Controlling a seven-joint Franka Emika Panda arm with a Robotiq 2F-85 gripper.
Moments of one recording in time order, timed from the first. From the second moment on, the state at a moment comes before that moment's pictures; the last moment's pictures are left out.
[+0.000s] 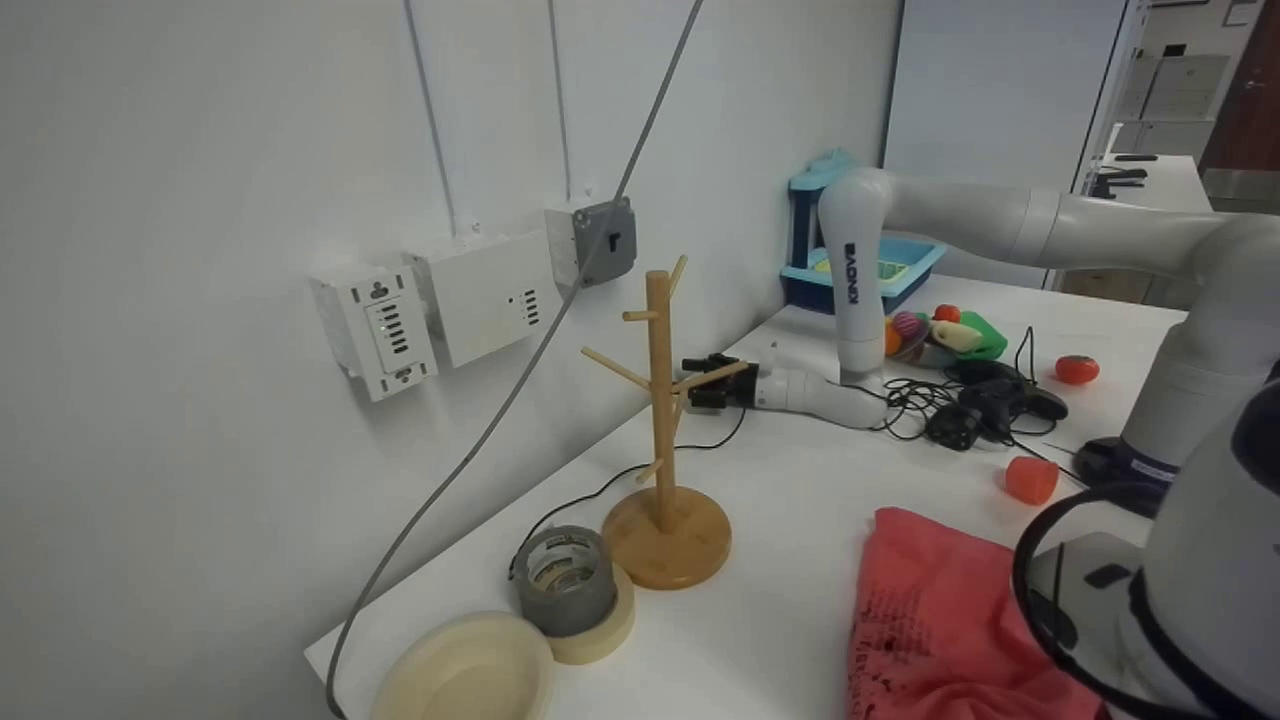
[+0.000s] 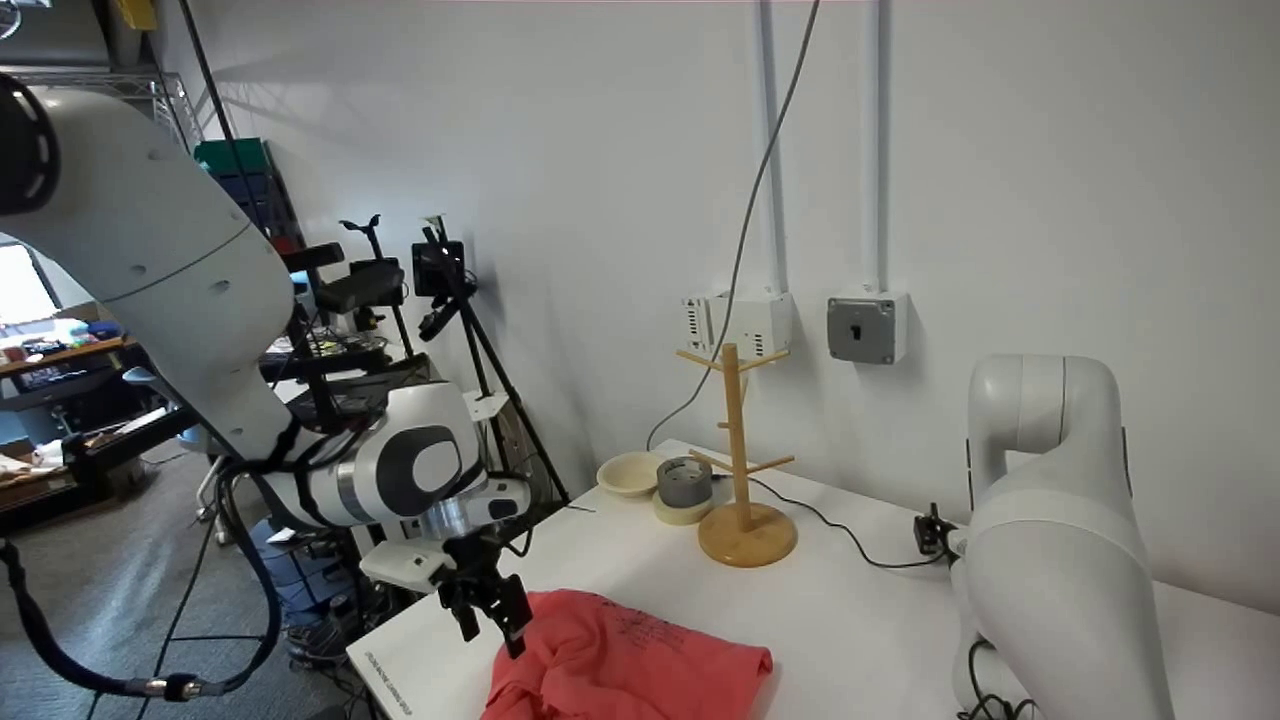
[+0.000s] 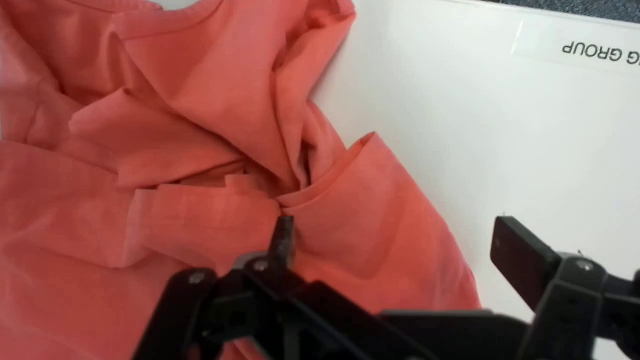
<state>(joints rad) 0.28 0.20 0.16 -2.55 -0.36 2.61 0.37</state>
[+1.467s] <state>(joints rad) 0.33 0.41 0.11 -2.45 -0.28 2.69 0.37</state>
